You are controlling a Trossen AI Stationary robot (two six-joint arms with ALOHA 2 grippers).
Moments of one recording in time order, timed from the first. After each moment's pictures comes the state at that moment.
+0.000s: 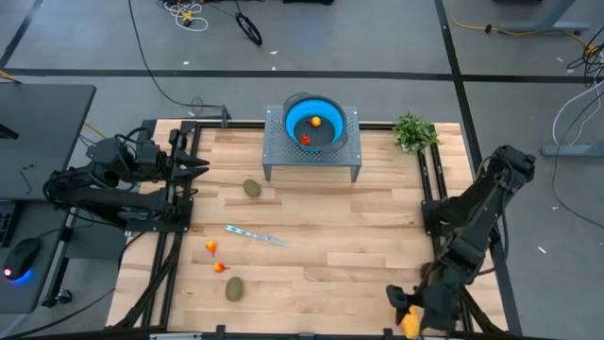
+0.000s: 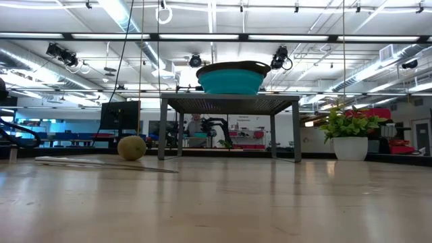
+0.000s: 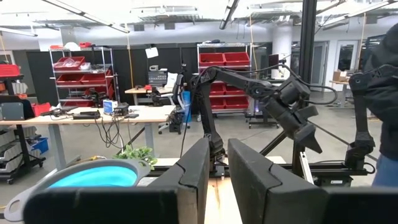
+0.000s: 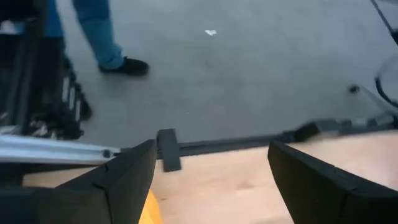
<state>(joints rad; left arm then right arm) 0.00 0.39 0.78 -0.22 -0.05 0.02 0.95 1.34 1.05 -0.49 -0.17 -0.52</state>
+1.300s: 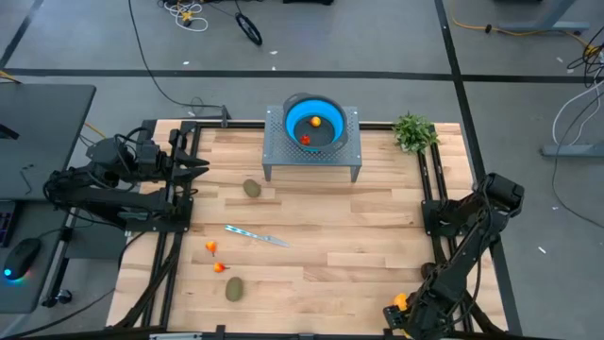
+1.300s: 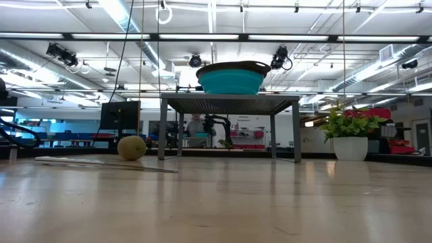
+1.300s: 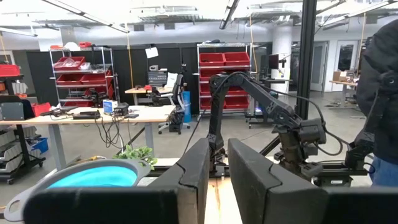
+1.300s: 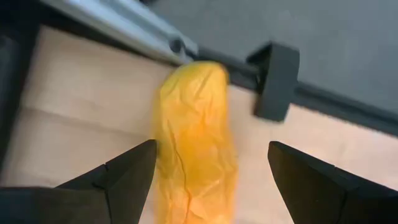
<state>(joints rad) 0.00 0.39 0.78 -0.22 -0.05 0.02 1.03 1.68 1.05 -0.63 -0.13 -0.83</state>
